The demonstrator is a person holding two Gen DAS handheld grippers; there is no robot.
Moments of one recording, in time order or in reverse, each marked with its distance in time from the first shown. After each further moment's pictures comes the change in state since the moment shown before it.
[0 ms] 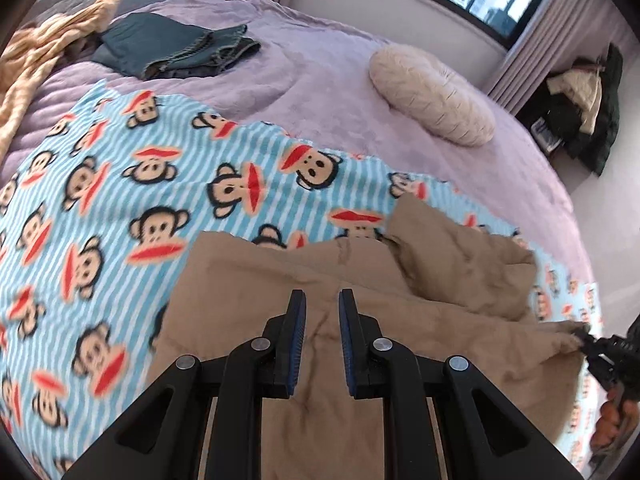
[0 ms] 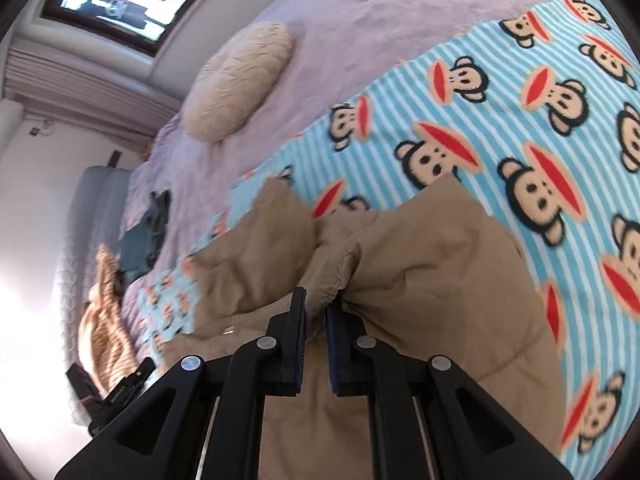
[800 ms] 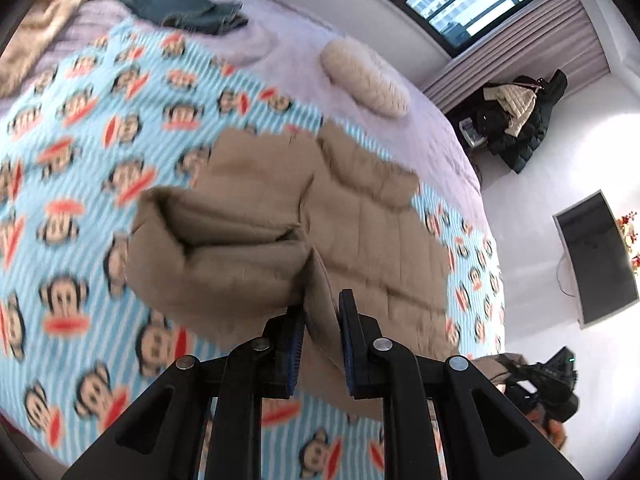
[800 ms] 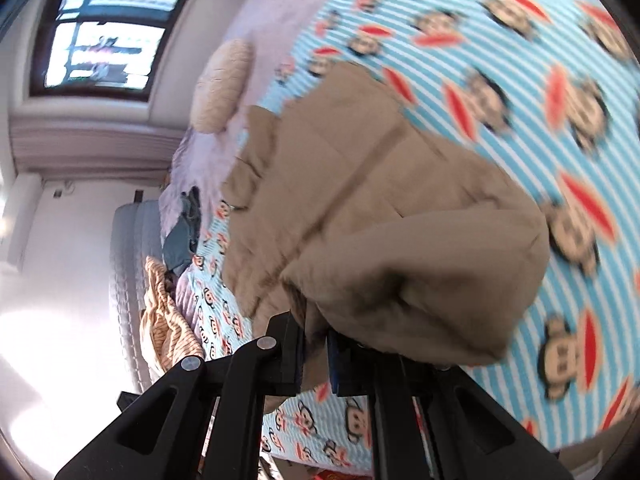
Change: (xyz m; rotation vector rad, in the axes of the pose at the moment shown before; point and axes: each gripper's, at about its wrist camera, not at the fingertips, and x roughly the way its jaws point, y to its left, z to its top) left arm -0.209 0.034 -0.150 -0.092 0.047 -0.304; right arm -0.183 -0.049 -0.204 0.224 0.009 0.184
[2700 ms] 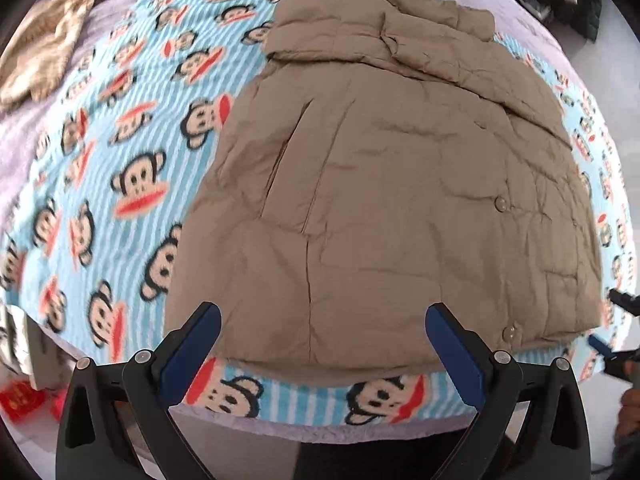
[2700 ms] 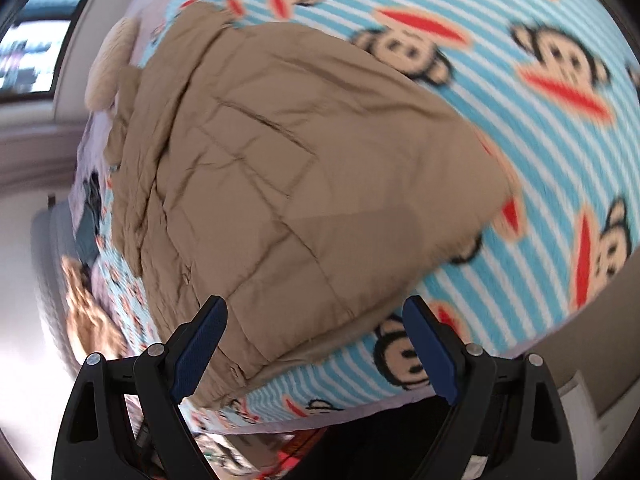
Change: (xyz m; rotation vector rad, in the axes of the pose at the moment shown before) left arm 0.027 0.041 -0.159 0.178 0.310 0.417; right arm -0.007 -0.113 -0.143 0.271 0.092 -0.299
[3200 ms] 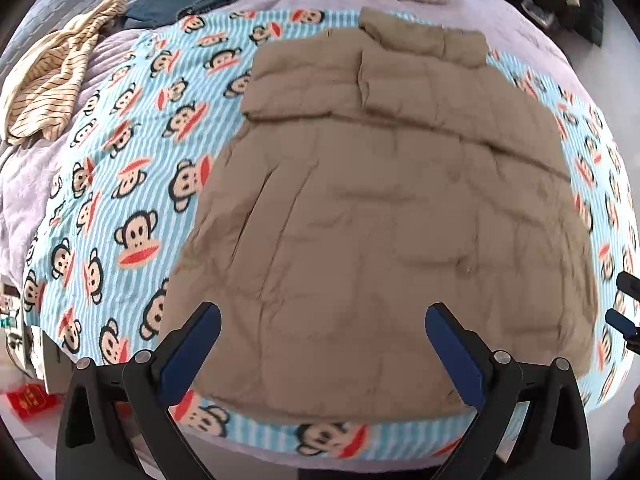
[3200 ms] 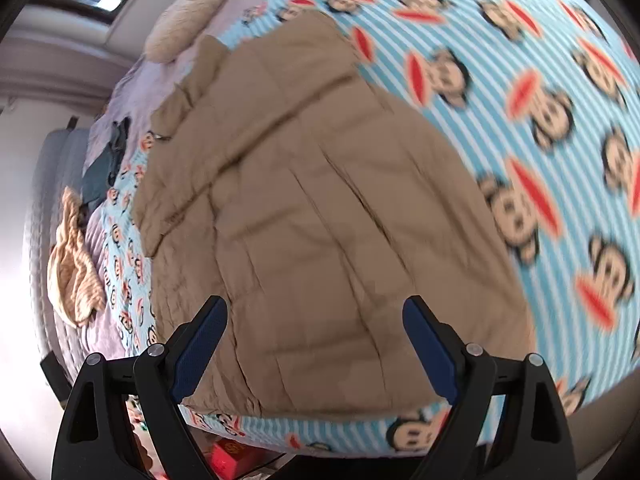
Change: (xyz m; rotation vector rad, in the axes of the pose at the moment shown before) left arm -0.018 -0.063 0.041 0.027 -0.066 0.103; right arm -0.015 0.090 0.043 -0.349 -0.022 -0.062
